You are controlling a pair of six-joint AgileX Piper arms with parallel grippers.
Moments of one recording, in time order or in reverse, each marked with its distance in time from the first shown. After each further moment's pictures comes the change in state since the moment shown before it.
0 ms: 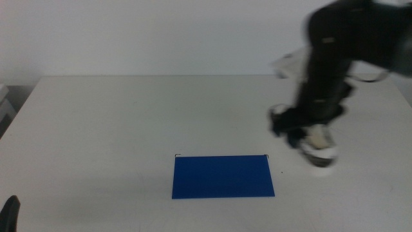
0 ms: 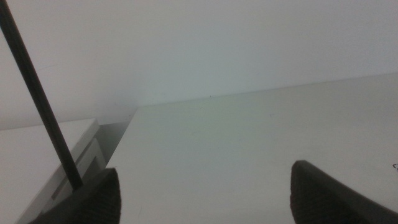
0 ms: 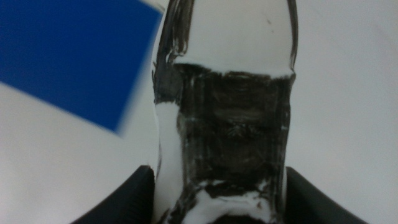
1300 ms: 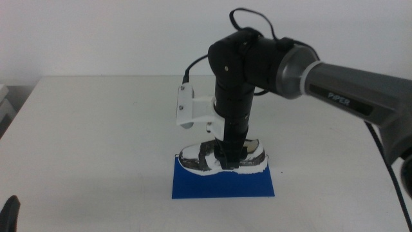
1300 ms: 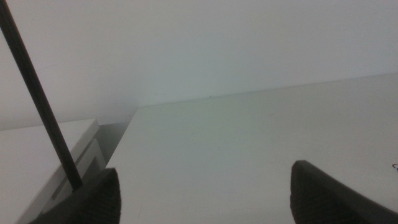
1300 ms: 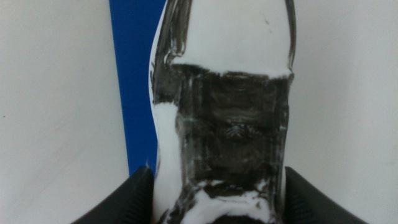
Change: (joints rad) left arm 0.000 0.000 0.000 0.000 0.000 0.000; right arm 0.196 0.330 -0.324 0.136 0.000 -0.904
